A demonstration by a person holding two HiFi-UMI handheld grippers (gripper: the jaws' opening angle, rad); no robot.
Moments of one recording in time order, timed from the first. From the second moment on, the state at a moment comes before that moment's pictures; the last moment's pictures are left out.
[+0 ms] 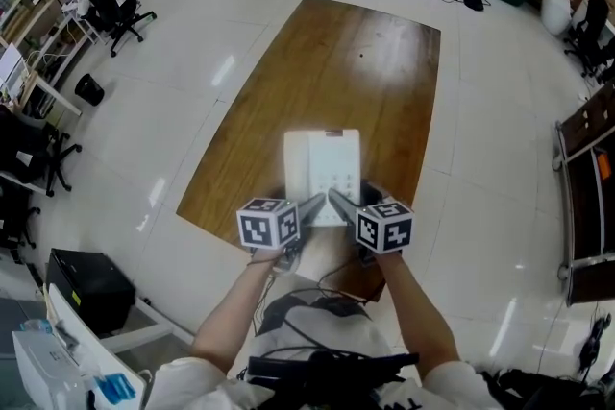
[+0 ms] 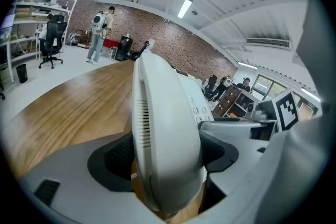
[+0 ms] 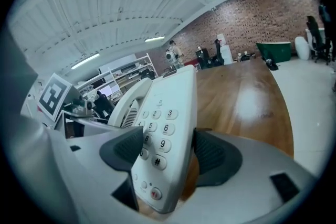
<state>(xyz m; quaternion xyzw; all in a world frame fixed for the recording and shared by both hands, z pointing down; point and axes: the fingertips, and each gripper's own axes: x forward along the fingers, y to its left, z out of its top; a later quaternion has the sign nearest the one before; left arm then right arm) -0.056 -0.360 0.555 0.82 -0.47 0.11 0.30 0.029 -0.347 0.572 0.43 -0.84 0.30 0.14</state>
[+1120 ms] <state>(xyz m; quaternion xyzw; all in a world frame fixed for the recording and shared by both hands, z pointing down) -0.044 -0.302 0.373 0.88 -0.47 0.01 0.11 0.035 -0.295 0.389 0.47 -0.88 0.10 0.04</state>
